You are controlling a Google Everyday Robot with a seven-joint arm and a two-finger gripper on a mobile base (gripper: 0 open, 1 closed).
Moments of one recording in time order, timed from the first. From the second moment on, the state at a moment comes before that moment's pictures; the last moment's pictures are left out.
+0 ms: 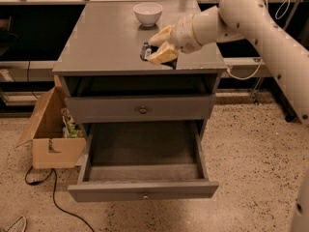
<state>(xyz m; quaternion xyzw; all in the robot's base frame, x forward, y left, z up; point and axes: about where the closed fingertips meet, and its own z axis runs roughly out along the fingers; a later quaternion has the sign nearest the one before) 0.703 -0.008 0.898 -0.64 0.59 0.16 0.47</state>
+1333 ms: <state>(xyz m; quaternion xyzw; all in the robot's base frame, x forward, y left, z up) 0.817 -0.059 0.885 -0.52 0.73 0.16 0.41</state>
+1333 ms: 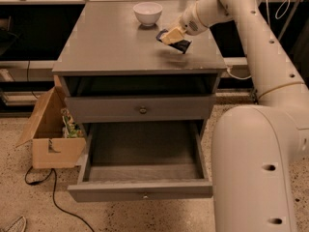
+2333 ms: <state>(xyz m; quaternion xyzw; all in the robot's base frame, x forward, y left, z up) 0.824 -0.123 0.912 -0.45 0.76 0.13 0.45</state>
